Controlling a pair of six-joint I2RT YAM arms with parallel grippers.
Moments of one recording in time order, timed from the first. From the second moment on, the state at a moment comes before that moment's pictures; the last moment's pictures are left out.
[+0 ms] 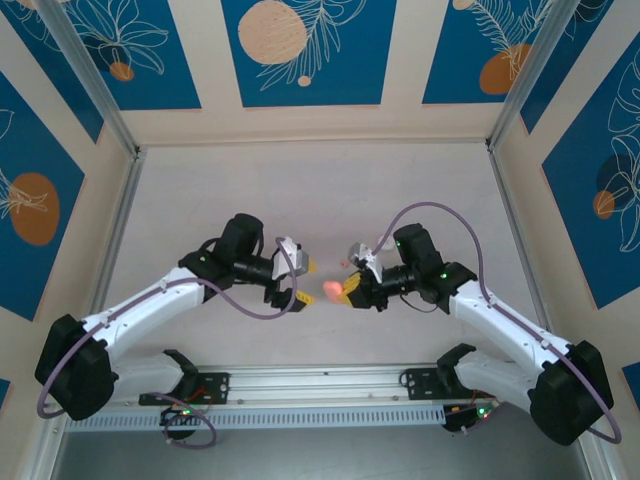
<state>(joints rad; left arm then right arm) -0.66 1.20 0.83 -0.34 0.84 0.53 0.55 1.02 0.65 -0.41 -0.89 -0.25</state>
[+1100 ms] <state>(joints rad) -0.68 1.33 1.01 -0.76 0.87 0.85 0.68 1.23 0.83 -0.50 -0.91 -0.60</state>
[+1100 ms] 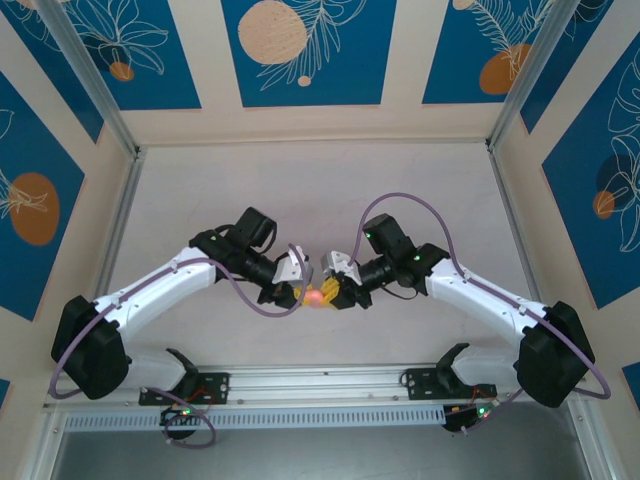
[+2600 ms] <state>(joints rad) -0.67 1.28 0.54 0.59 0.97 0.11 0.54 0.93 0.51 0.04 -0.93 -0.27</state>
